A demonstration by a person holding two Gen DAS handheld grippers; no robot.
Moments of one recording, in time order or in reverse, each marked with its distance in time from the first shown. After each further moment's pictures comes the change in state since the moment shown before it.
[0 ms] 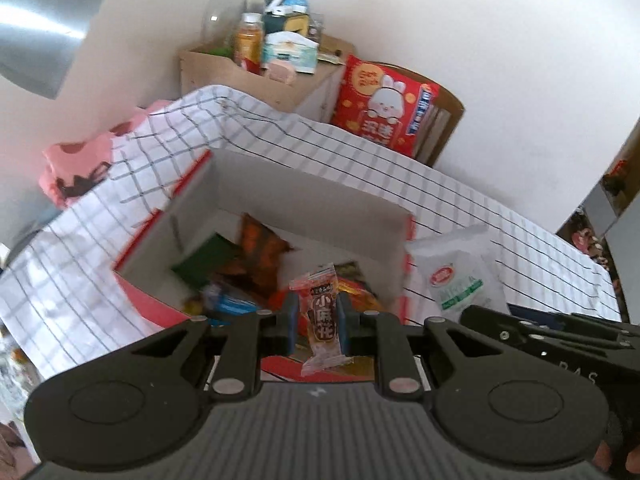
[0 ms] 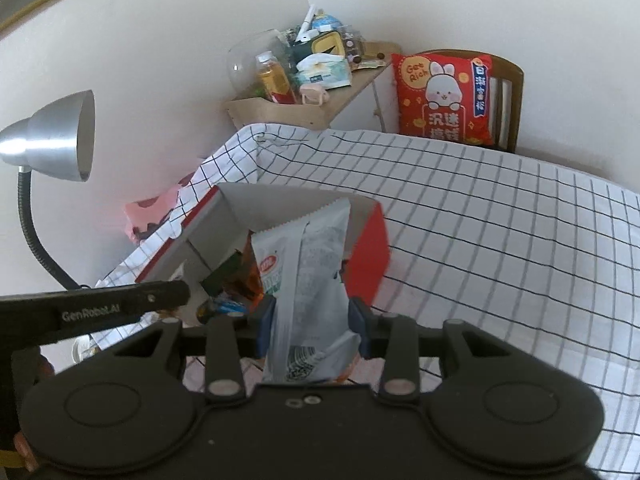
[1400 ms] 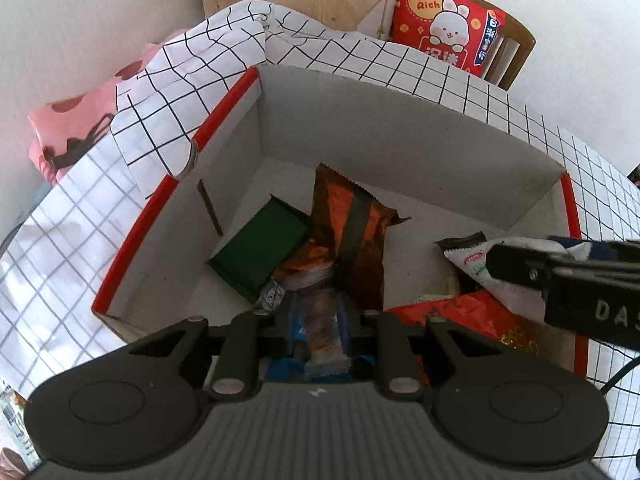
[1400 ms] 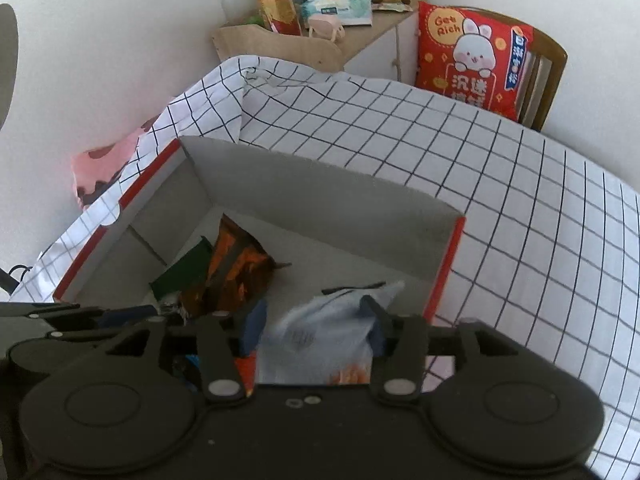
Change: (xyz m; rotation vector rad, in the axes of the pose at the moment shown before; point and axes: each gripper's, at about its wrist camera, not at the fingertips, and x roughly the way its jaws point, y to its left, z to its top) left arm 0.138 0.056 0.015 0.034 0.215 0.123; right arm 0.156 0.031 0.037 -0.084 0.183 -0.081
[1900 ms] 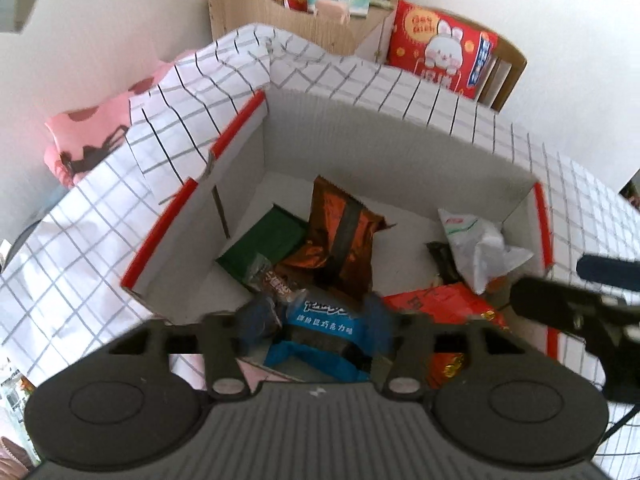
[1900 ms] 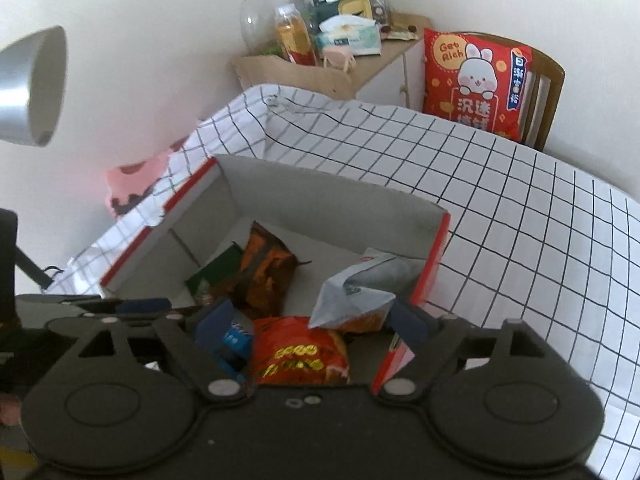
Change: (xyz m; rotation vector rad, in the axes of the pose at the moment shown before) left arm -0.038 -0.001 -0.016 -0.016 -0.087 -0.011; right arm -0.056 0.002 -0.025 -0.007 -0.094 0.061
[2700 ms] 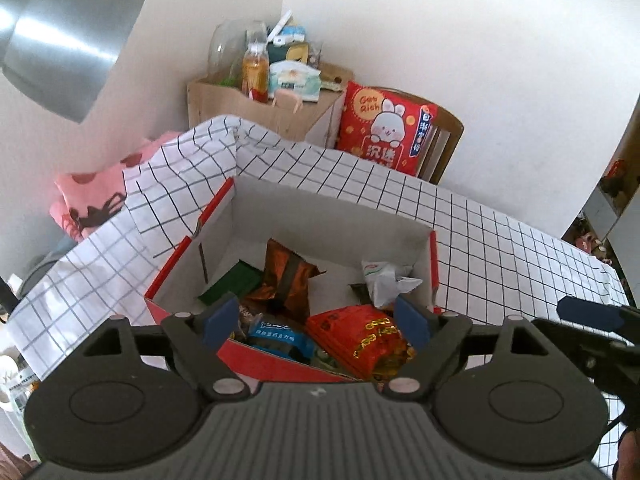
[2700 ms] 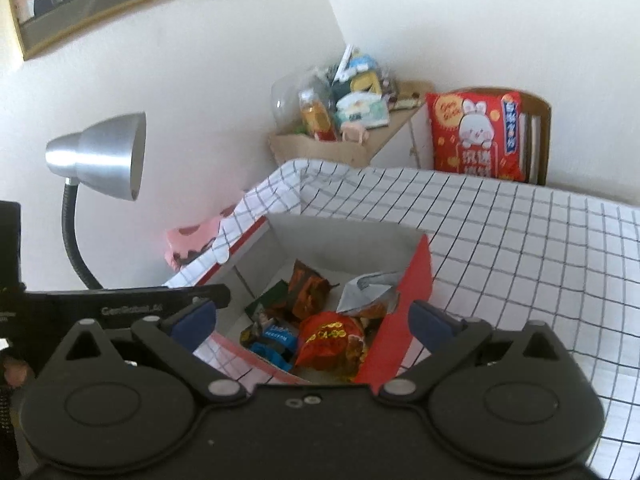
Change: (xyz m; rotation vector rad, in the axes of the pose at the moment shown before) left arm -0.110 -0.018 -0.031 0.038 -0.231 -0.111; right arm -0.115 -0.013 -0.057 0.057 -0.250 0.109
